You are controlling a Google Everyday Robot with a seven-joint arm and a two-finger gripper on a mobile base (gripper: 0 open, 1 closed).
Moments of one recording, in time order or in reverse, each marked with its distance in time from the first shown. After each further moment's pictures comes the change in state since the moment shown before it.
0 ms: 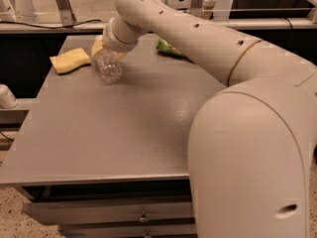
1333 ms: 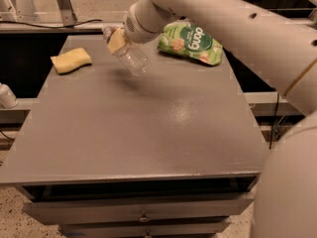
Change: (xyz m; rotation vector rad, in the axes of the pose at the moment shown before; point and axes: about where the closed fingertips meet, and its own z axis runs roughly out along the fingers) arm 0.017 -0.018 -0.105 0.026 -0.029 -0.375
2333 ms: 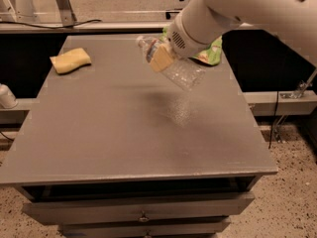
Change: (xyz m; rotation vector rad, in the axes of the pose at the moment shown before) arm 0.097 -0.022 -0.130 0.175 0.077 -0.223
